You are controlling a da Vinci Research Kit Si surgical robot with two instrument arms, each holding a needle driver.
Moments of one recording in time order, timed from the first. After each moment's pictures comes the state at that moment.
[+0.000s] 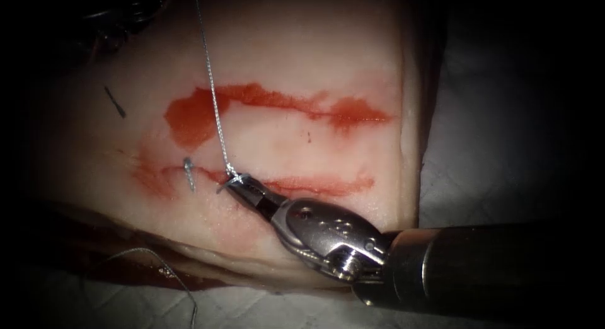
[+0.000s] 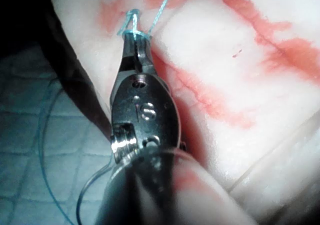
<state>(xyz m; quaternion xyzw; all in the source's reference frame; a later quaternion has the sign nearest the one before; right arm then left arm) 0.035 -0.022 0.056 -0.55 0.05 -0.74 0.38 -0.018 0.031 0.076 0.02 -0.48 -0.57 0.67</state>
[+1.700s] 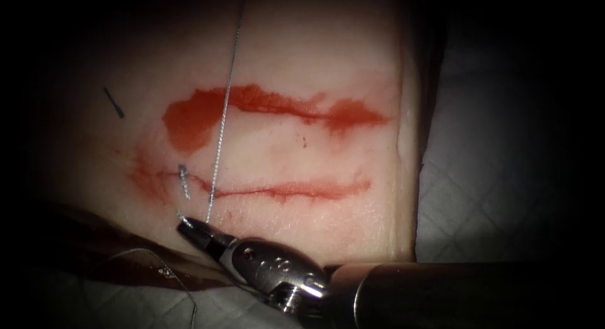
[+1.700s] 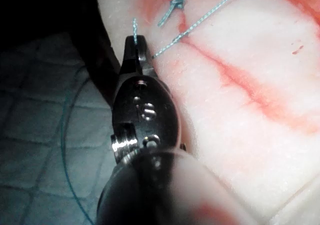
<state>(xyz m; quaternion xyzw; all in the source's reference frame) 0.040 -0.030 0.059 -0.55 0.12 -0.77 0.29 -0.026 0.047 0.085 -0.08 -0.44 -0.52 0.73</state>
